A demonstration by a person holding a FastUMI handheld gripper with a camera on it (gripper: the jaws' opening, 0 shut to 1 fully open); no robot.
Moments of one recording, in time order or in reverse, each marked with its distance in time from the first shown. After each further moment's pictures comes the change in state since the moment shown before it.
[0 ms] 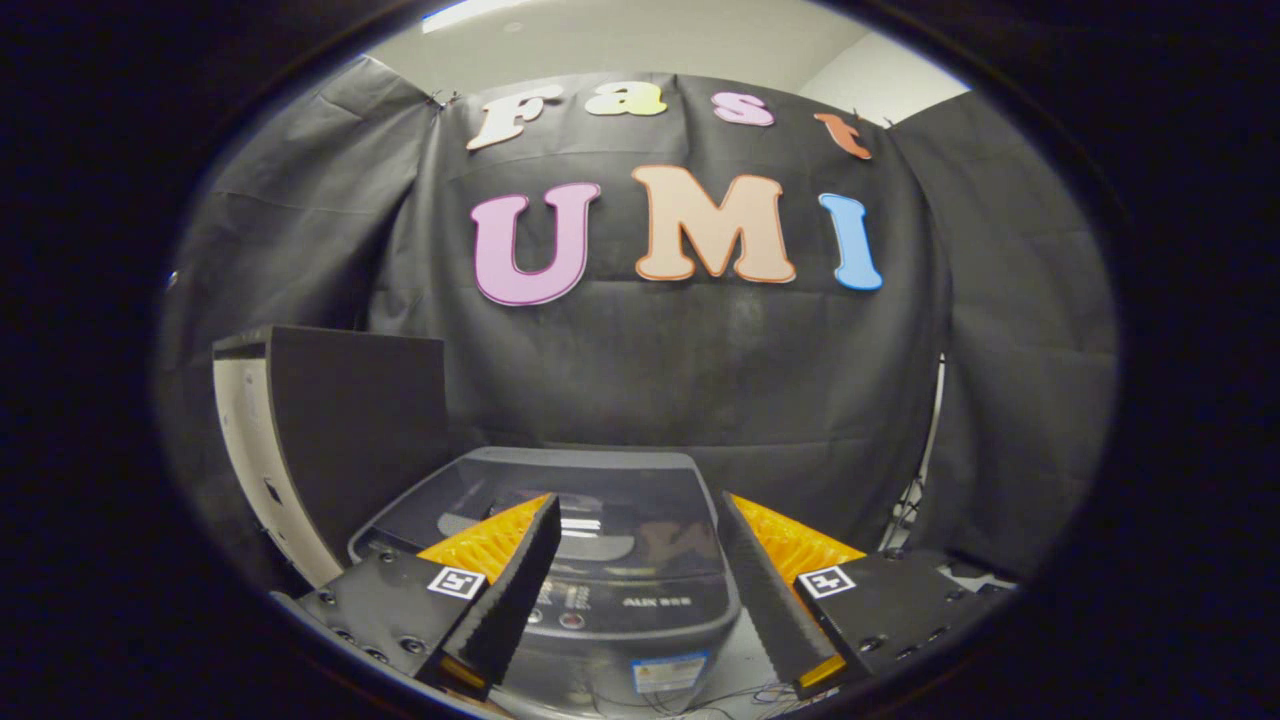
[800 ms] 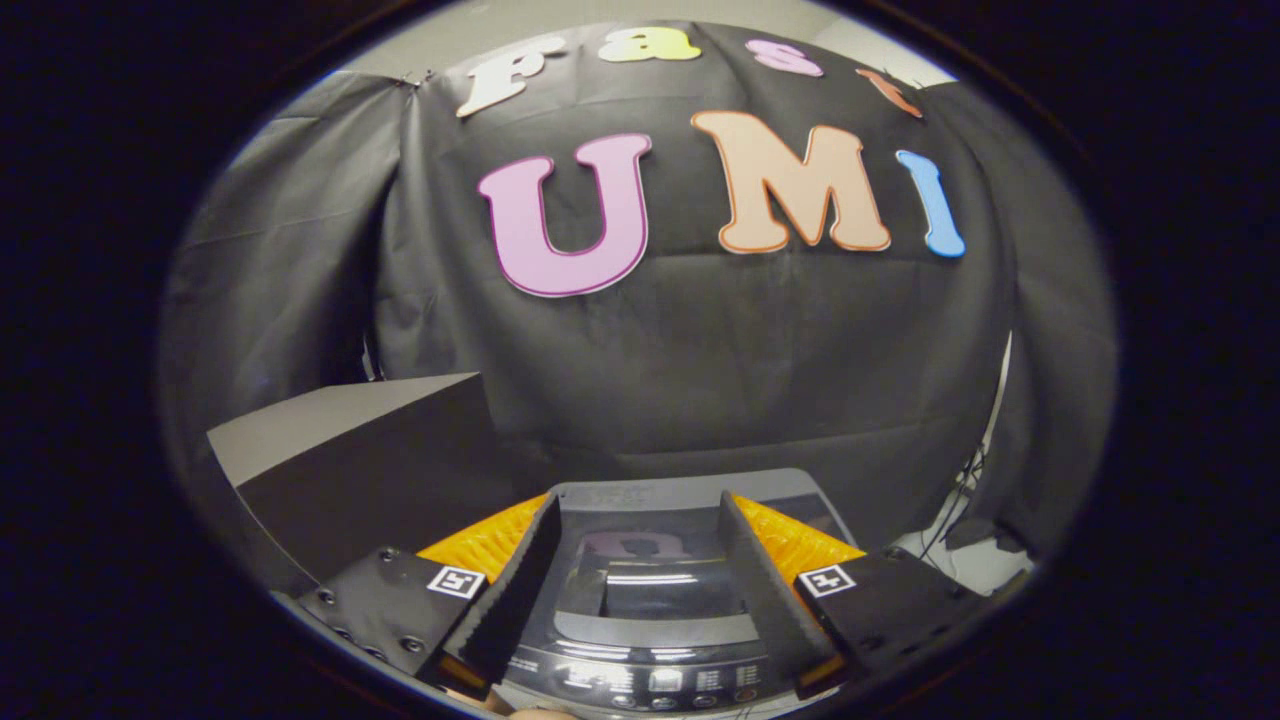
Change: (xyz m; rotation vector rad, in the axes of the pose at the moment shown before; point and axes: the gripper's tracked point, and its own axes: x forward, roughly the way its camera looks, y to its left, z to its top) arm 0.105 0.122 0.082 0.082 0.147 0.105
